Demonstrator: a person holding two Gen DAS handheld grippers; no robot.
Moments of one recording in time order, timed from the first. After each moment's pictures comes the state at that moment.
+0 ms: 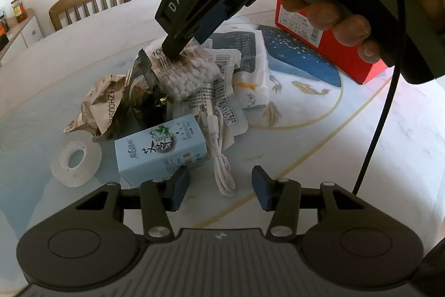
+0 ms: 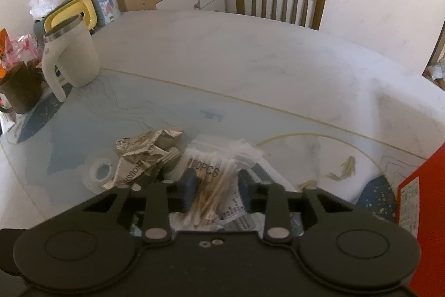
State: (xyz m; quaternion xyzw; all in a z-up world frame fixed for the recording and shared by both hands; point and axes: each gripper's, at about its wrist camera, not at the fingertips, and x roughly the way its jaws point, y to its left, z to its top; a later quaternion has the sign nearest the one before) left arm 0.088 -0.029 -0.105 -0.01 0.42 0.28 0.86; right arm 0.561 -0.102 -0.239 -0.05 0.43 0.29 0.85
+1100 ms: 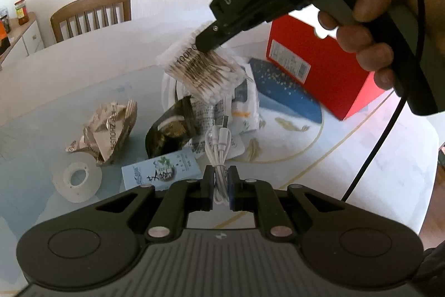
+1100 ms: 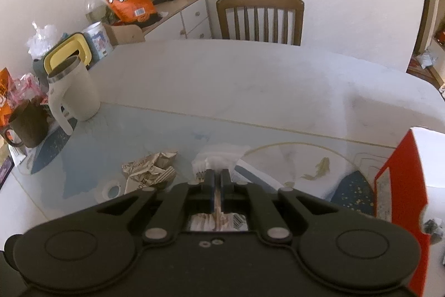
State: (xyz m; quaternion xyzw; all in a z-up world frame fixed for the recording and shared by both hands) left arm 0.082 -0.038 -0.069 -0.04 0.37 0.29 0.88; right arm 0.547 -0.144 -0.205 0.02 0.41 0.26 0.88
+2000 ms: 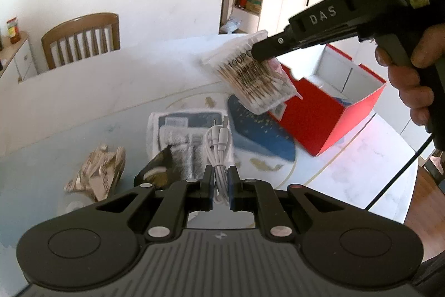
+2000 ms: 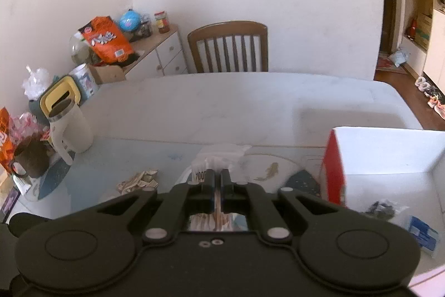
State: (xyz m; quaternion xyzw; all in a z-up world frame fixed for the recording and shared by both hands) left arm 0.103 -0.053 -0.024 -0.04 0.34 0.27 0.90; right arm 0.506 -0.225 -0.160 0.07 0.36 0.20 0.91
